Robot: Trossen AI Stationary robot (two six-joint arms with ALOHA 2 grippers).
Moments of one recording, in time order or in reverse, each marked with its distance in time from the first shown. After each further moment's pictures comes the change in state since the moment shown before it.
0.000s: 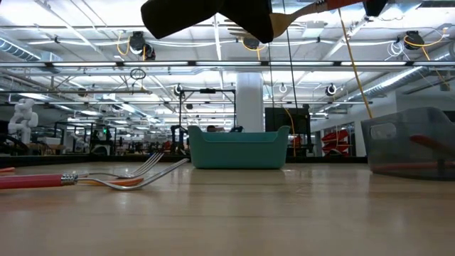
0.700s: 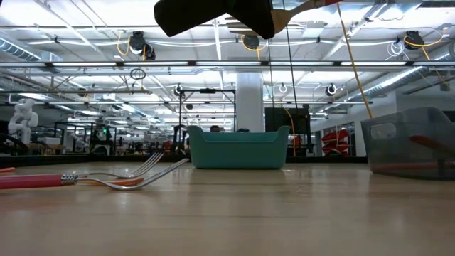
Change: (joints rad) left arm 0.002 -0.004 0.002 0.001 -0.014 -0.037; right arm 0.043 -0.092 0.002 0.035 0.132 0.040
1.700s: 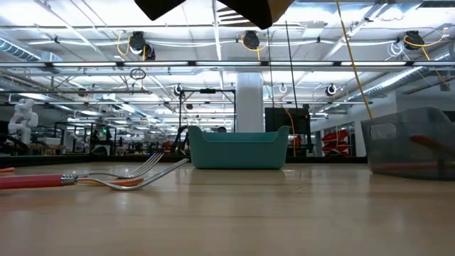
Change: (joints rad) left arm -0.039 -0.001 0.000 -0.002 0.006 -0.082; right arm 0.403 0.013 -0.106 0.188 0.561 0.084
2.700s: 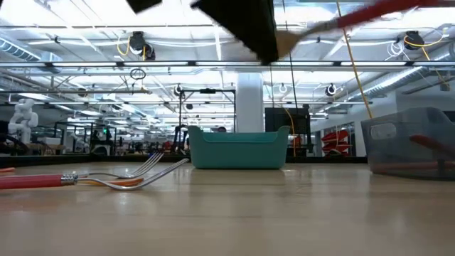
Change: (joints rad) left arm 0.043 -0.008 -0.008 0.069 0.303 0.006; right arm 0.021 0.035 -0.240 0.150 -0.214 -0.251
